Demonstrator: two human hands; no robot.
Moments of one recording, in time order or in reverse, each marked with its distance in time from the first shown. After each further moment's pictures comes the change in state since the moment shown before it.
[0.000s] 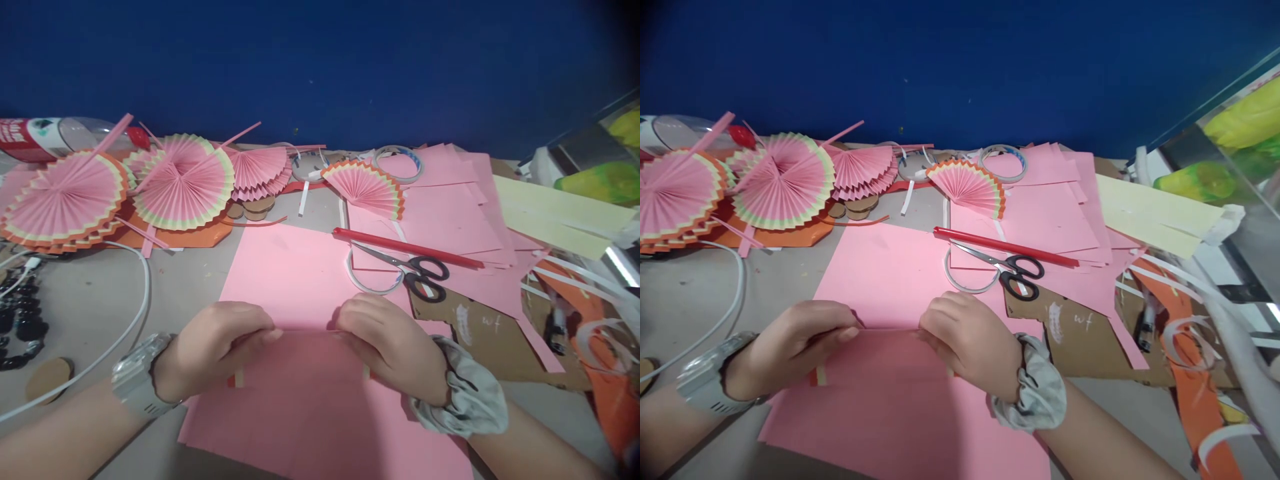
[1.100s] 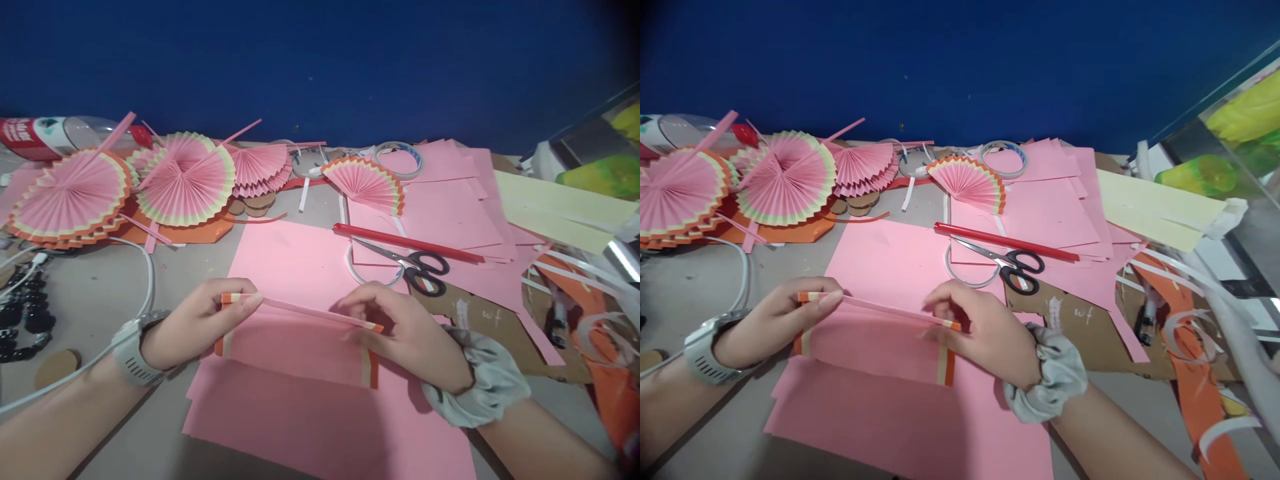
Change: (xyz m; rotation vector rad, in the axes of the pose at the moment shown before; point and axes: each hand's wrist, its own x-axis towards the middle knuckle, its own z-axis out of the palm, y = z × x) left_hand 0.002 -0.003 -0.017 -0.255 0.073 -0.211; right_hand -0.006 -0.002 -0.016 0.188 -0.024 0.299
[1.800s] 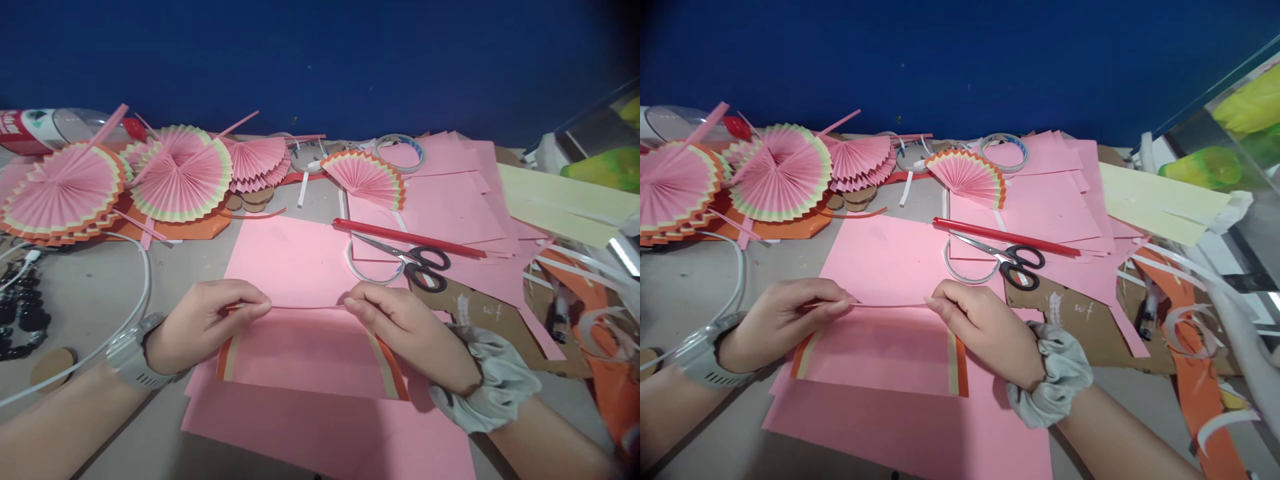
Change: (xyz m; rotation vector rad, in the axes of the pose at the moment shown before) left_hand -0.003 -0.004 0.007 0.141 0.083 0.094; right_hand 0.003 -0.007 -0.001 0.005 -0.005 0.132
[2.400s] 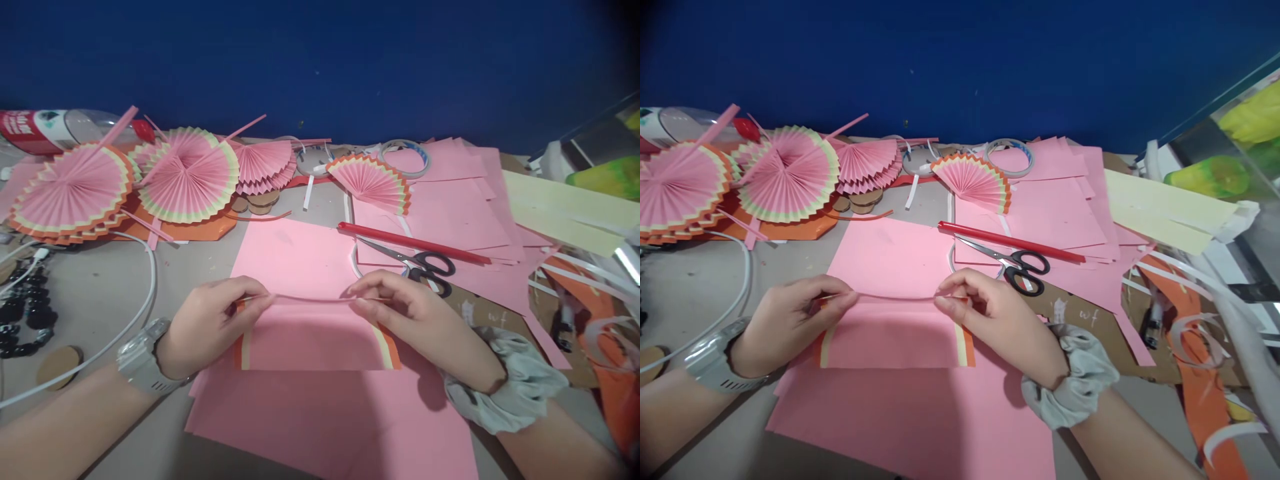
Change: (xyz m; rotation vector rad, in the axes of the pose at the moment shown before) left_hand -0.002 0.000 0.009 0.172 0.152 -0.073; right_hand 0.001 0.002 -0.008 0.146 0.069 0.109
